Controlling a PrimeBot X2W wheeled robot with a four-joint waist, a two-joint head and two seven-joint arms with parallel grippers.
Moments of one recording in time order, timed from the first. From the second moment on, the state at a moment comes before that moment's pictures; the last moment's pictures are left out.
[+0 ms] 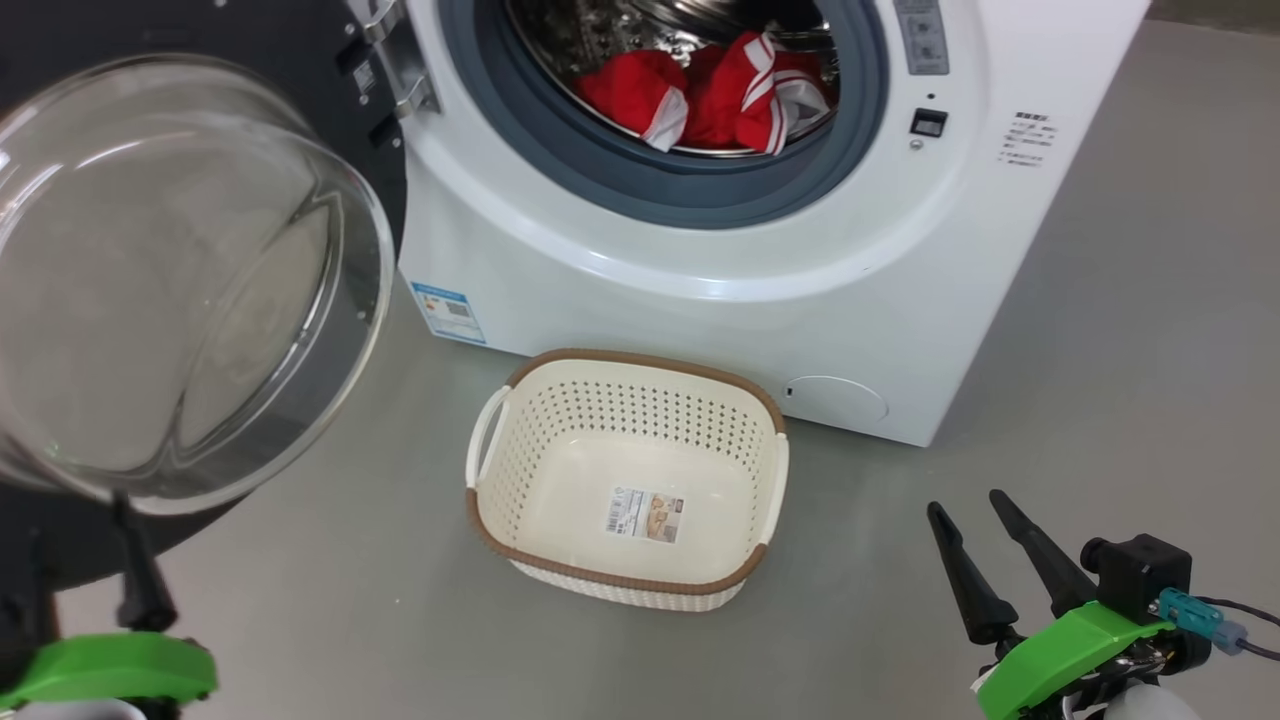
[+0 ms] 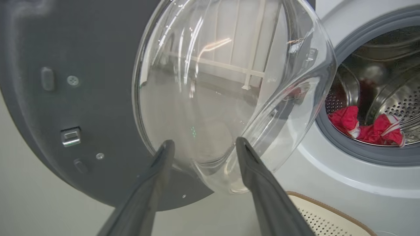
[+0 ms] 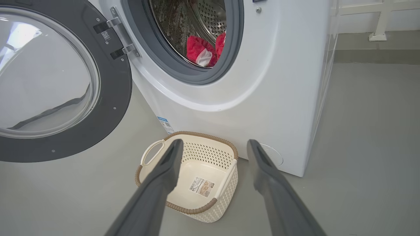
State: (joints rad) left arm -0.26 0.05 0.35 0.47 -0.19 -0.13 -0.26; right arm -0.16 -0.24 0.20 0.38 0.47 0.13 -0.25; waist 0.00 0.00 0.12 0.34
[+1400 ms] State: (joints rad) left arm -0.11 0.13 -0.12 0.27 -0.44 -0.13 -0.26; right arm -0.14 -0.22 0.04 0.32 0.46 0.13 -0.25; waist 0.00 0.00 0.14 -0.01
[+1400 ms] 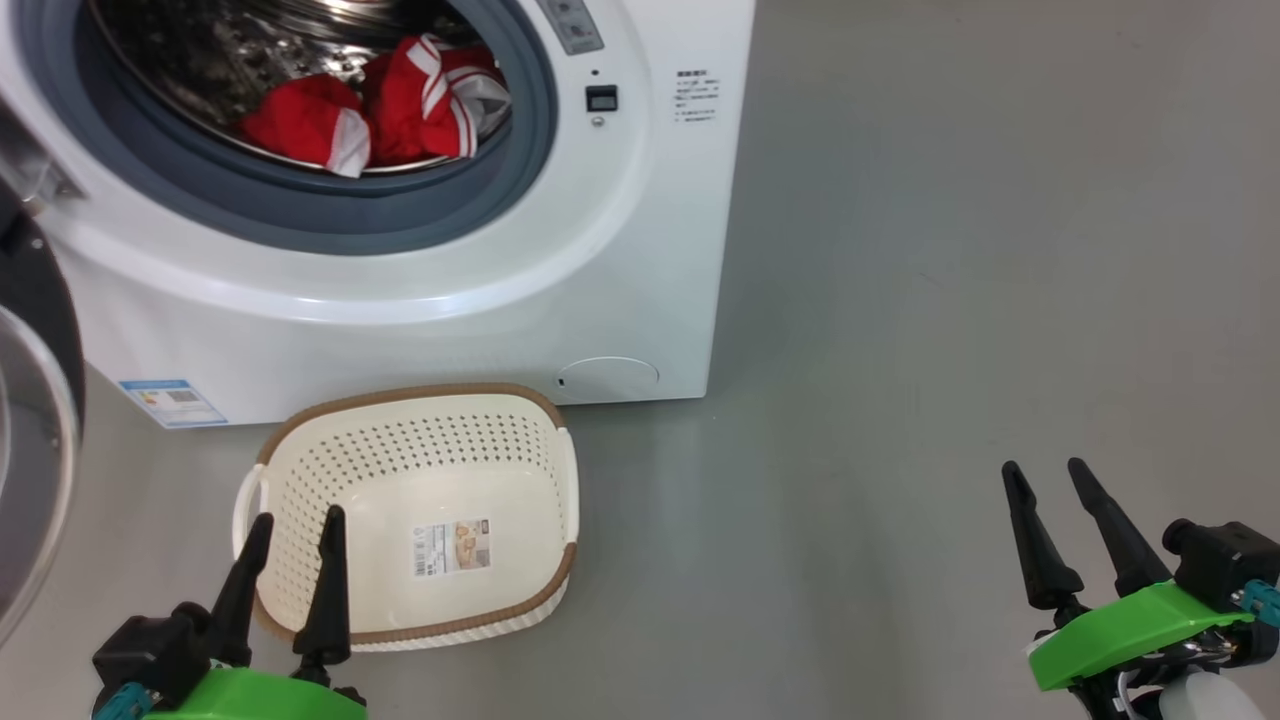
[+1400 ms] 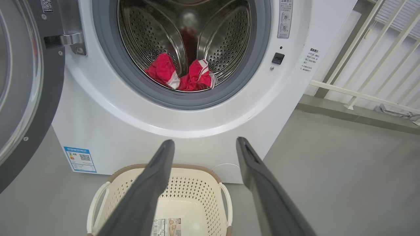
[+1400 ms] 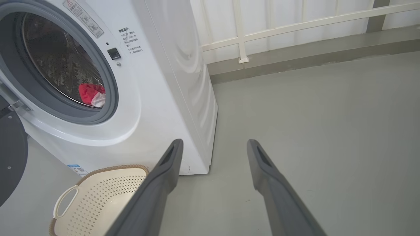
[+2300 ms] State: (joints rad) left arm -0.11 0.13 -0.11 0.24 -0.47 -0.13 -0.26; right arm -0.14 -0.22 0.03 0.31 0.44 0.13 -0.25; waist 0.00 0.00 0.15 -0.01
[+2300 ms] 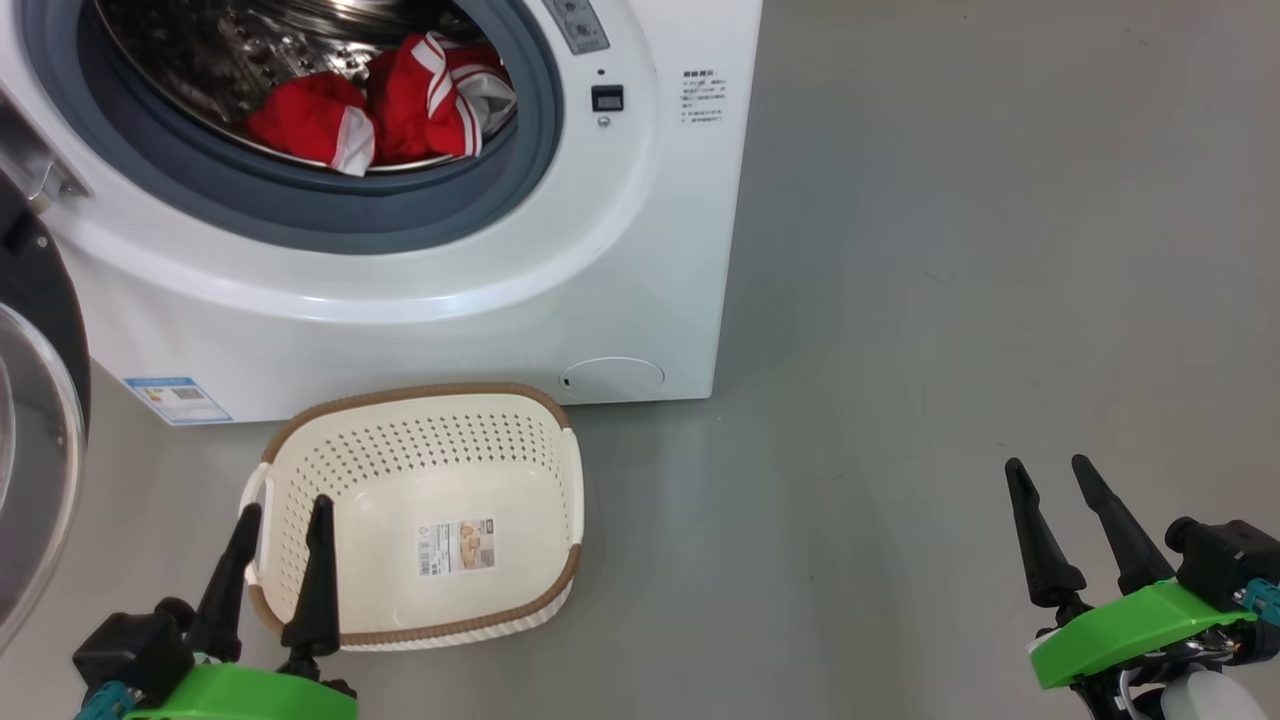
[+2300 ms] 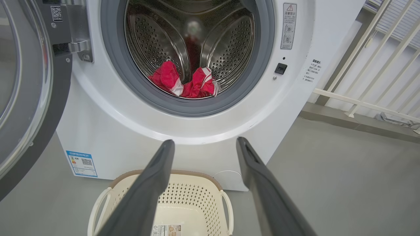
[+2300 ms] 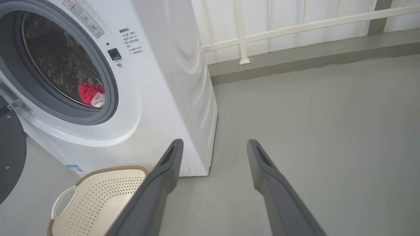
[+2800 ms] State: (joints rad) left arm -0.11 0.13 -0.10 0.23 -0.47 -0.13 -0.26; right arm -0.14 -0.22 0.04 0.31 0.44 0.13 -0.25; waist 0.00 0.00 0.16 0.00
